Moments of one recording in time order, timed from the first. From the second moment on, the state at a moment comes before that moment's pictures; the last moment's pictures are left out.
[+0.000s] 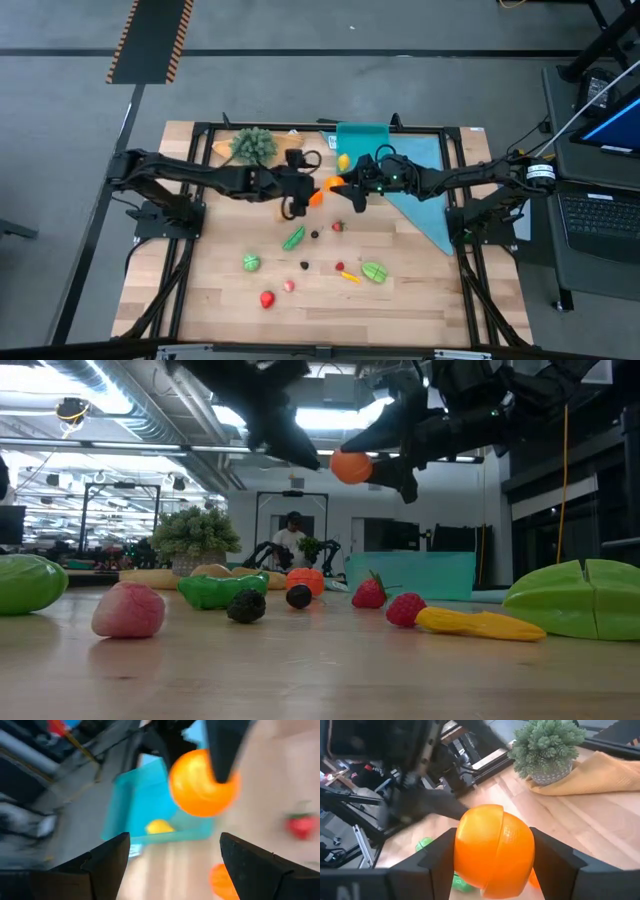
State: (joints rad) left arm 0.03 1.44 1.01 -0.14 -0.44 0.40; right arm -0.19 1.46 0.67 0.55 -0.12 0.47
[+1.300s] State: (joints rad) left arm 0.04 0.90 0.50 0.02 -0.32 0.11; right arm -0.48 1.05 0.65 -0.08 -0.12 0.05
